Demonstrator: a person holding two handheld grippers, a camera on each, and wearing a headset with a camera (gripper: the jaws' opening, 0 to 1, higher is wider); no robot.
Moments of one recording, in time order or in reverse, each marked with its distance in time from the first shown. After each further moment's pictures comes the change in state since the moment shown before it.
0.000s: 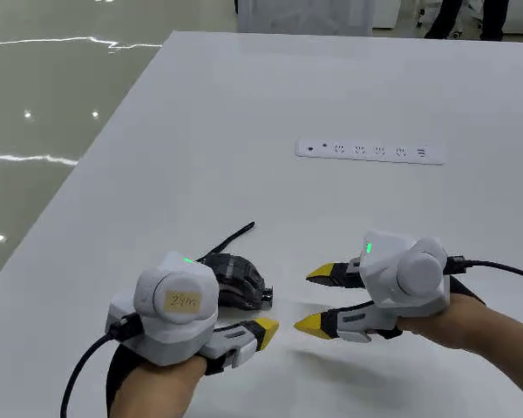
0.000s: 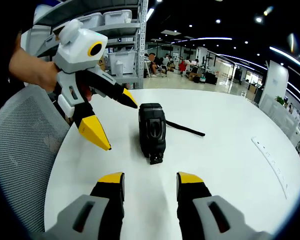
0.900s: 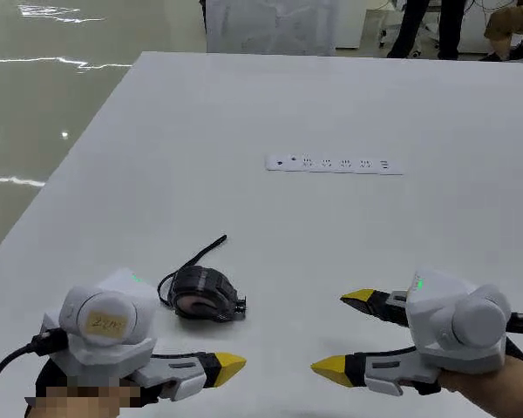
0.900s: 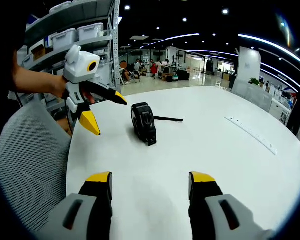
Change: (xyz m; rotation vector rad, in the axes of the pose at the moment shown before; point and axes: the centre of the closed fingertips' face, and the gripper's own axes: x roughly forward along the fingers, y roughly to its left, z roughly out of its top) left arm -0.022 -0.007 -0.003 0.137 -0.012 -0.185; right arm -0.074 0.016 -0.031 0.199 -0.043 -0.181
